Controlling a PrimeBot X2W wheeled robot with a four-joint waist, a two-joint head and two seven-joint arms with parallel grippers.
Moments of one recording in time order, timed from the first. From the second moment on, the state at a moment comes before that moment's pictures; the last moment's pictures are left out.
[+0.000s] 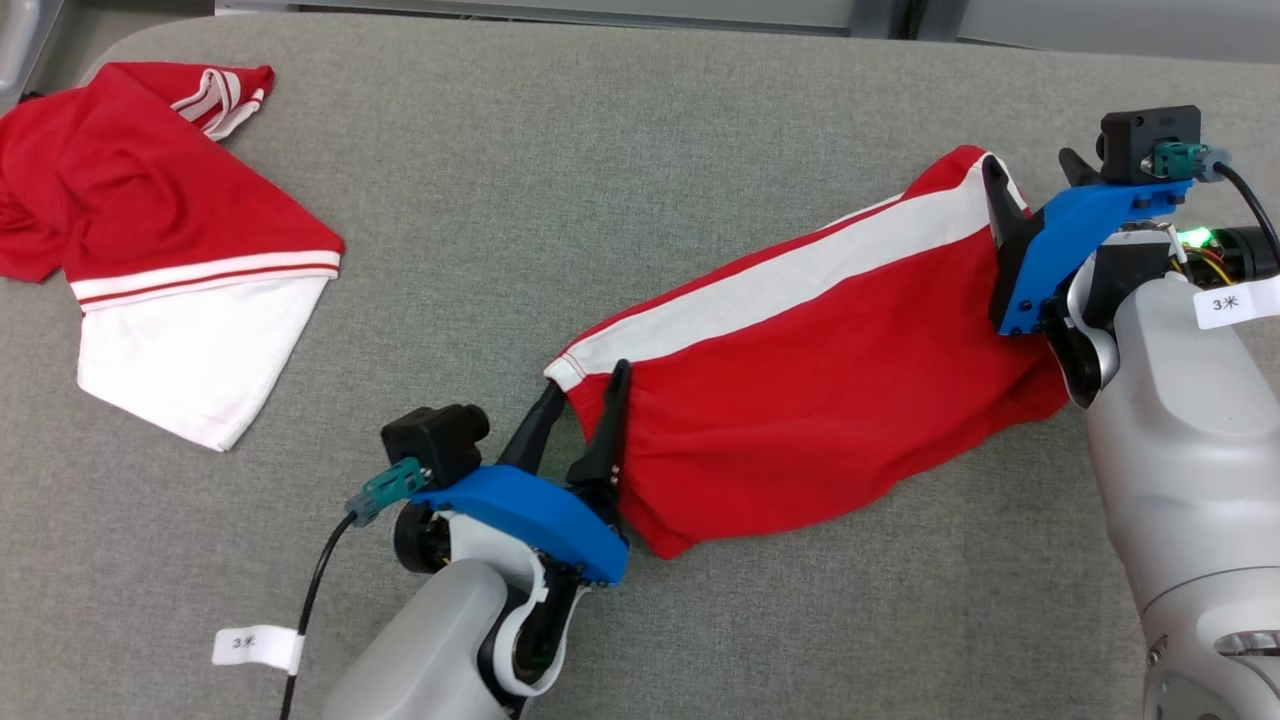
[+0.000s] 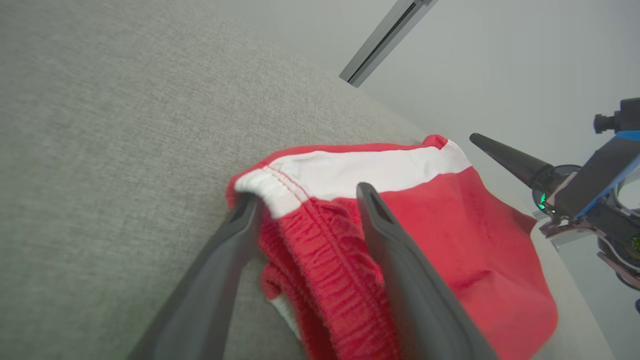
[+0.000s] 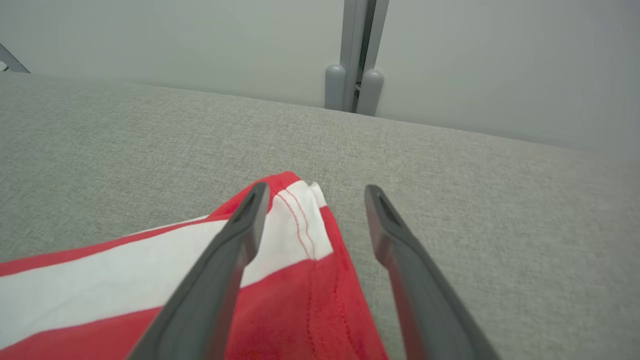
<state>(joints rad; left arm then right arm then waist) -0.47 0.08 -0.66 0.50 -0.97 -0.01 -0.22 -0.97 -0.10 -0.17 1.04 -0.13 0.13 0.02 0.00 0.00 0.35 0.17</state>
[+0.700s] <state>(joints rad) -0.25 0.35 -0.59 0.14 -0.83 0.21 -0.25 -0.94 -0.20 -0.02 1.22 0.05 0.13 0.13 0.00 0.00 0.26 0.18</state>
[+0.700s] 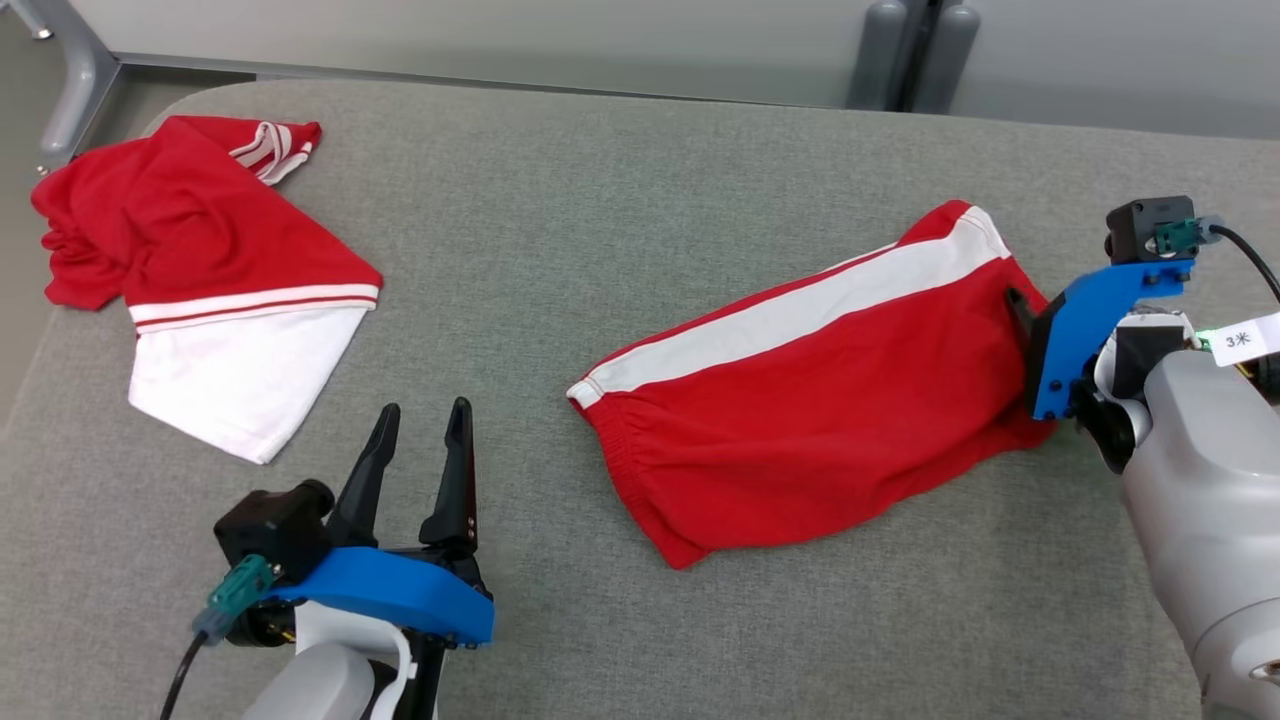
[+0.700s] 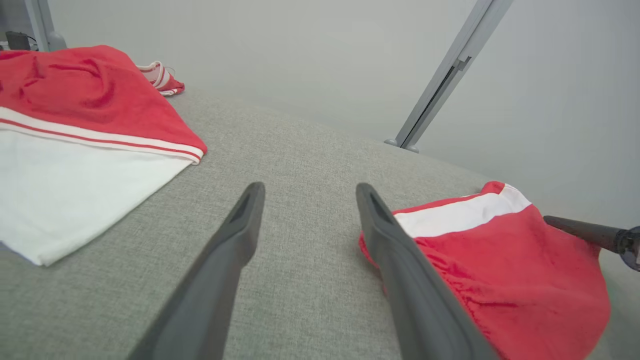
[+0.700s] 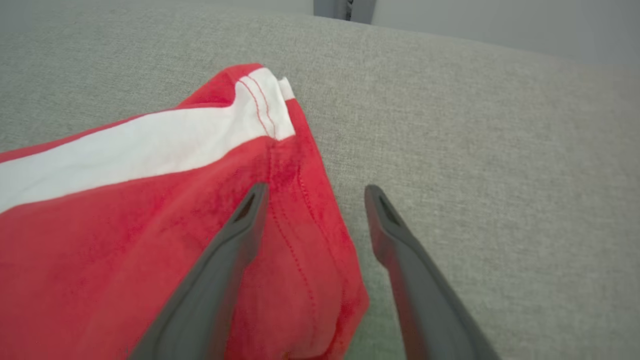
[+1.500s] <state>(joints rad) -0.17 0.33 -0.46 0.04 -0.78 0.23 -0.26 -0.82 -0.21 0.04 1.11 0.33 0.13 0.12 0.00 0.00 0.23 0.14</state>
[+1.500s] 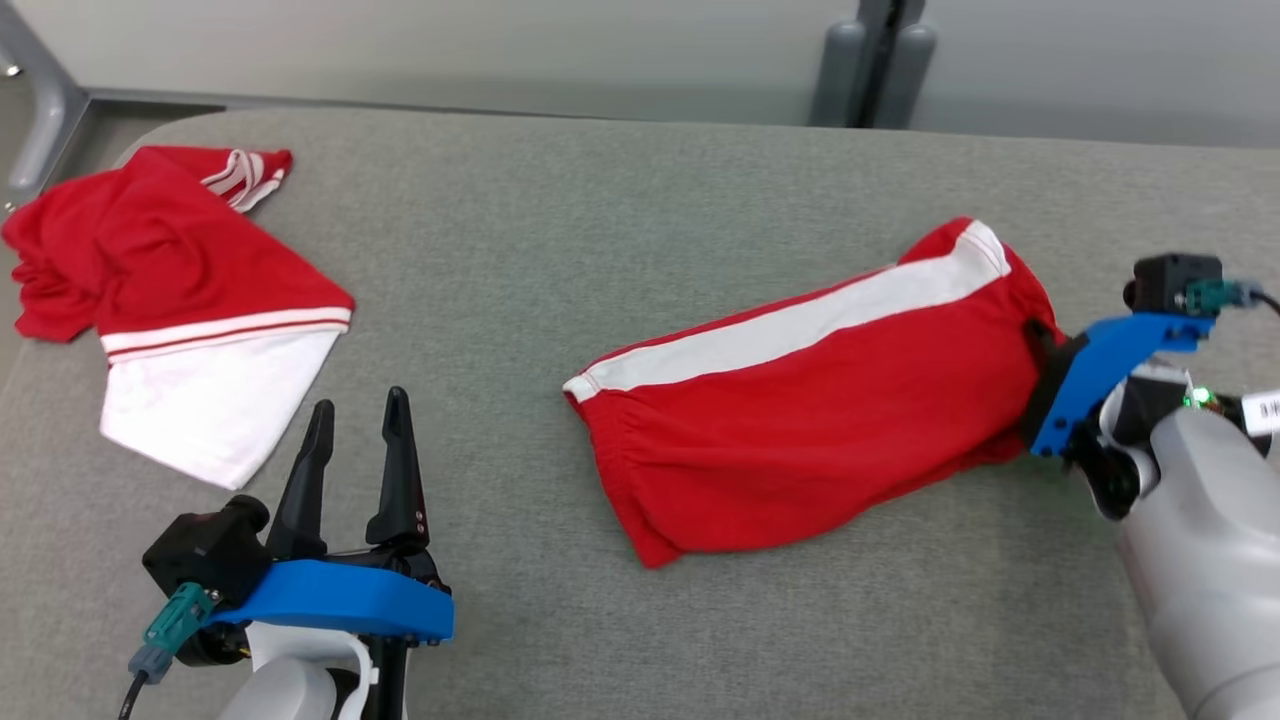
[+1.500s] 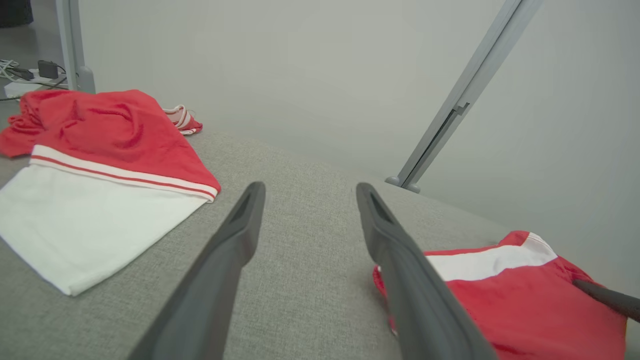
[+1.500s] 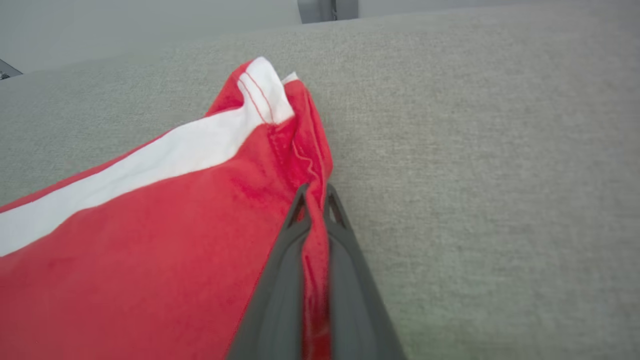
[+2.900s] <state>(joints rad) -0.11 0.24 -0.44 0.15 -0.70 0.18 -0.26 -0.56 -0.05 0.30 0.66 0.43 0.13 0.05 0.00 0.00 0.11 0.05</state>
